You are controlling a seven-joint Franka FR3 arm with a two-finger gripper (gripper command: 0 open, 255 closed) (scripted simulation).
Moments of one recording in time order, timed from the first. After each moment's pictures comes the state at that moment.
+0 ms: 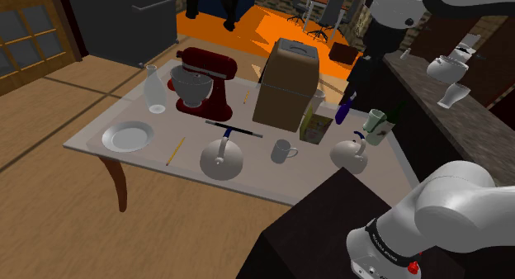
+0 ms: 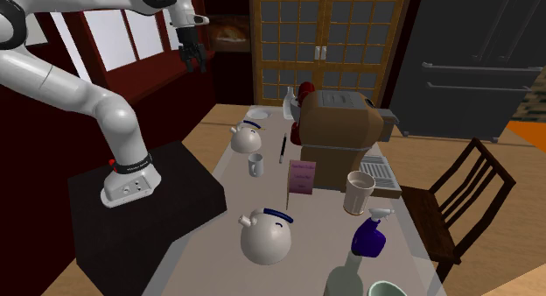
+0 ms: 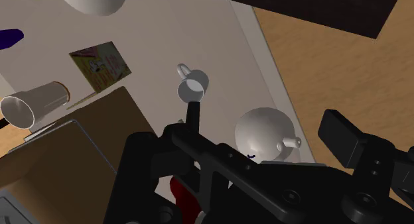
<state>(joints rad) 0.00 -0.76 0.05 -2.38 -0.12 1.62 -0.13</state>
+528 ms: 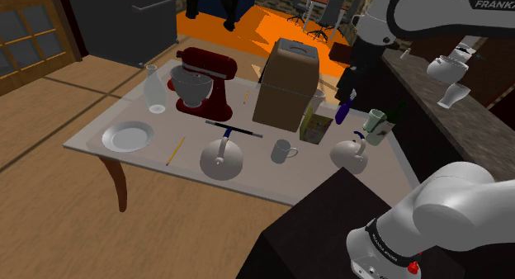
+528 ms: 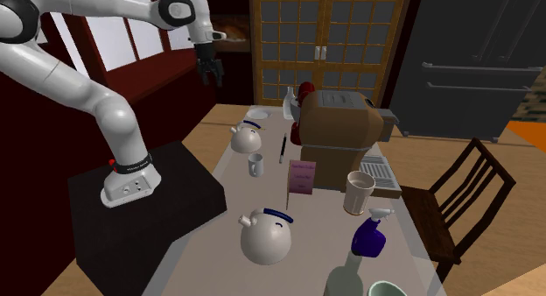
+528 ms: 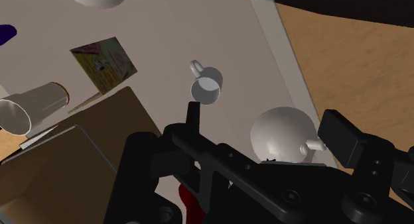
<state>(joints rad) -0.04 -0.66 -0.05 -2.44 -0.17 1.80 -0.21</state>
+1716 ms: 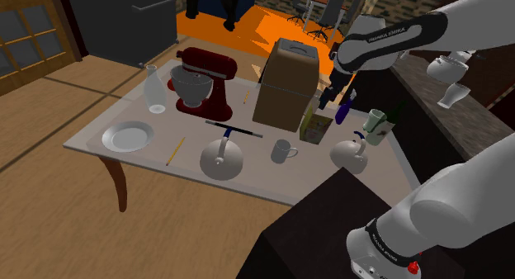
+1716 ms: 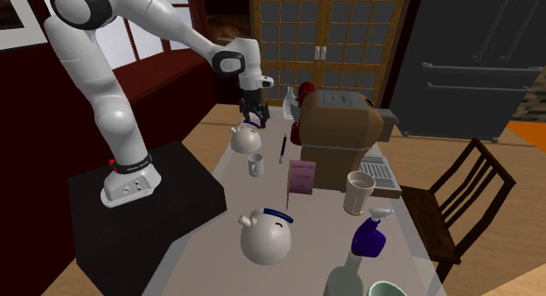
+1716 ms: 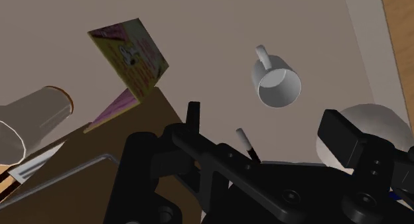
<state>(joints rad) -0.11 -0.10 -0.33 -2.34 -0.11 2.29 -0.50</state>
